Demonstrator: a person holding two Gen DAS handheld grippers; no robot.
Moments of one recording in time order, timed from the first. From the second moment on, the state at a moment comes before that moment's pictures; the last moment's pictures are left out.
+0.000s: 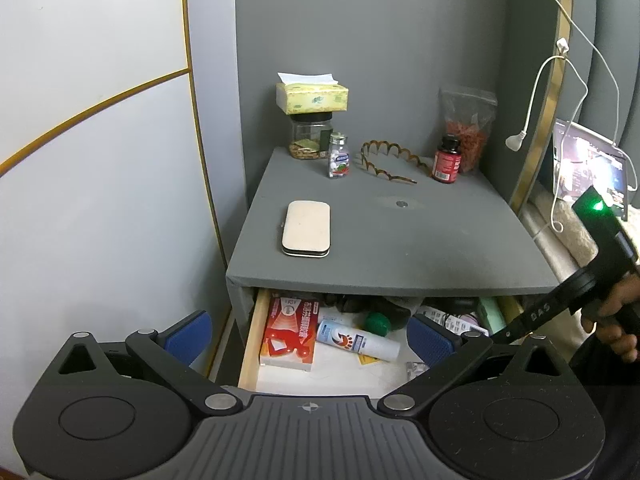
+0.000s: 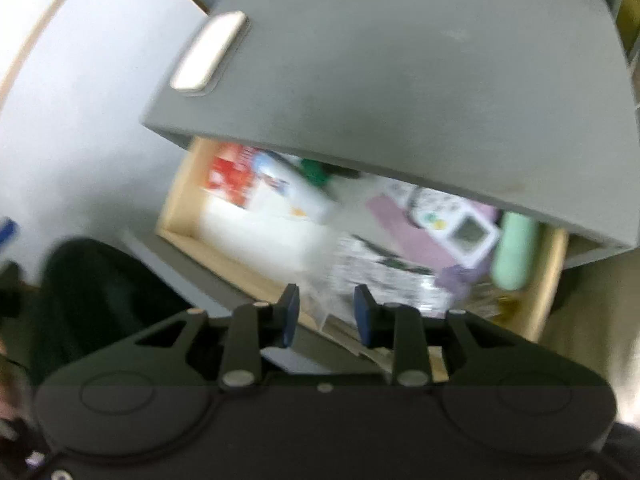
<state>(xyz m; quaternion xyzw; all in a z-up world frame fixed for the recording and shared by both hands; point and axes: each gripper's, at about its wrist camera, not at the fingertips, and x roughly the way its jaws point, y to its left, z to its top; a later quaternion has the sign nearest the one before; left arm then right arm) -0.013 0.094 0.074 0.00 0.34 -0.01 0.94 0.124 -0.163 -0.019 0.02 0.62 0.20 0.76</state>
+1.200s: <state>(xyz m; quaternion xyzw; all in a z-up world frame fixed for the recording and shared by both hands) -0.015 0.097 0.081 0.00 0.33 -0.01 0.94 0.157 -0.115 -0.073 -0.18 0.67 0.27 0.66</state>
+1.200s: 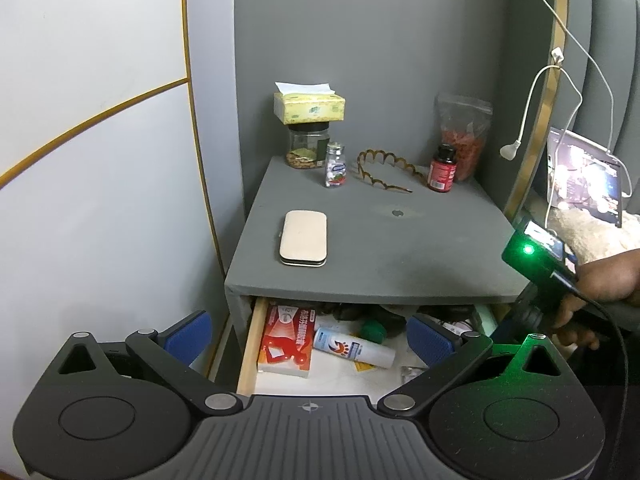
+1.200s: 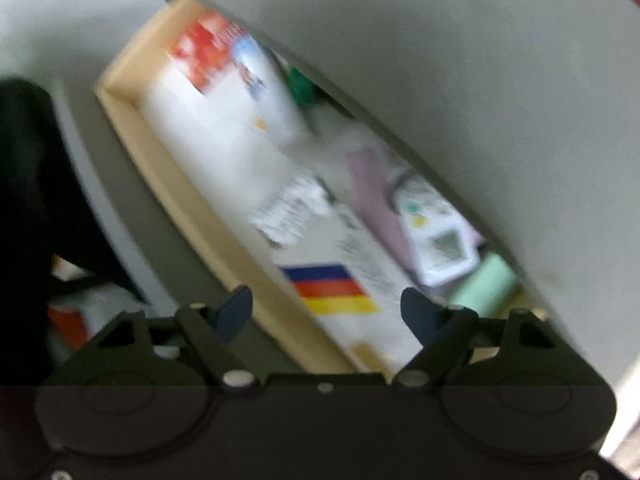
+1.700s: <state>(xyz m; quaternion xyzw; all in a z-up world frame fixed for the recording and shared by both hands) -0.013 0.094 0.076 0.00 0.34 -0.02 0.94 0.181 -0.128 -0.155 -0.14 0.72 0.23 0.64</state>
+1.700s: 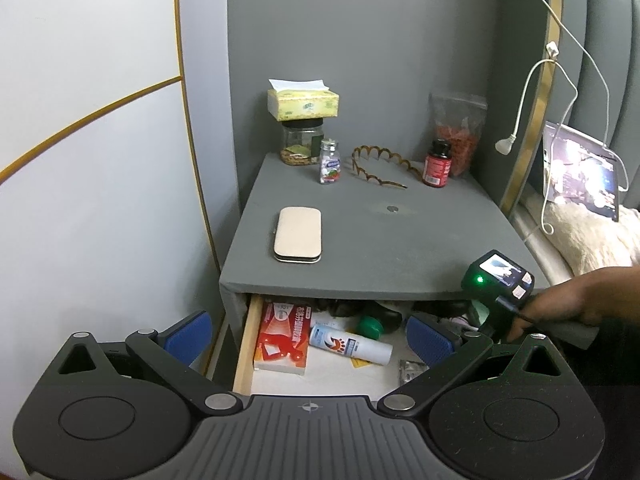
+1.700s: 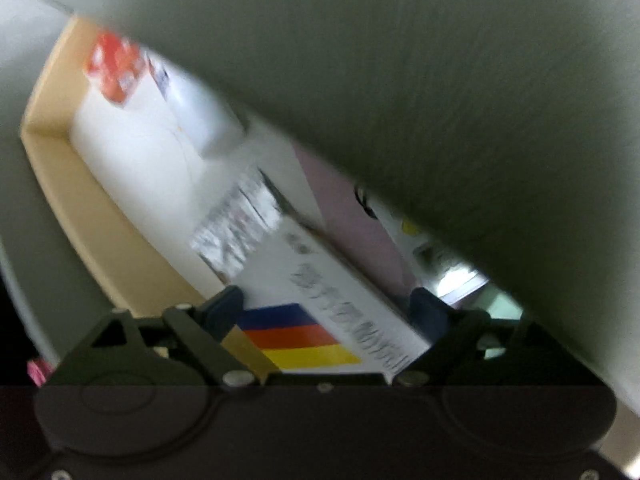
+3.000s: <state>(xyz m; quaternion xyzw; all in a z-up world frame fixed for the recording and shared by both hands) -0.011 0.096 0.079 -0.01 0.34 -0.02 0.94 0.214 -0.135 0.063 0.07 0.56 0.34 0.75</state>
